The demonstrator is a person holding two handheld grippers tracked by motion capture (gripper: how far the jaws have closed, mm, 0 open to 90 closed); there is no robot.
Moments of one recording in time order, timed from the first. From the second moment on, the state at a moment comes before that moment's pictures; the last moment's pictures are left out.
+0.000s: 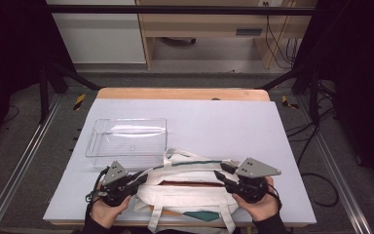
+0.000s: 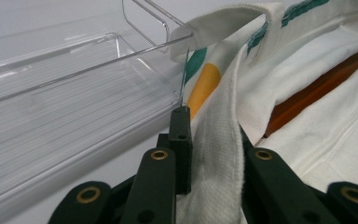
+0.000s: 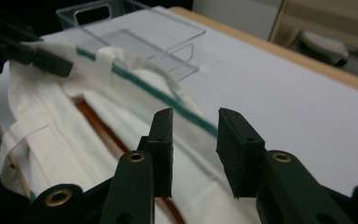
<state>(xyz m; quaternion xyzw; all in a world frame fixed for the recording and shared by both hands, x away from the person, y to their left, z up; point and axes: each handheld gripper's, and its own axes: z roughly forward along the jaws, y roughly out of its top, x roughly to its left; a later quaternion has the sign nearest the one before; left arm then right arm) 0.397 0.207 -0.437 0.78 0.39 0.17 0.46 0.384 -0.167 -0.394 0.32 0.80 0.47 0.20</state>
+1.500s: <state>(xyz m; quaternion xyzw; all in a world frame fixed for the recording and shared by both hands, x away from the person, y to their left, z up) 0.405 0.206 -0.446 0.78 0.39 0.17 0.46 0.419 -0.175 -0.451 0.43 0.77 0.42 0.22</state>
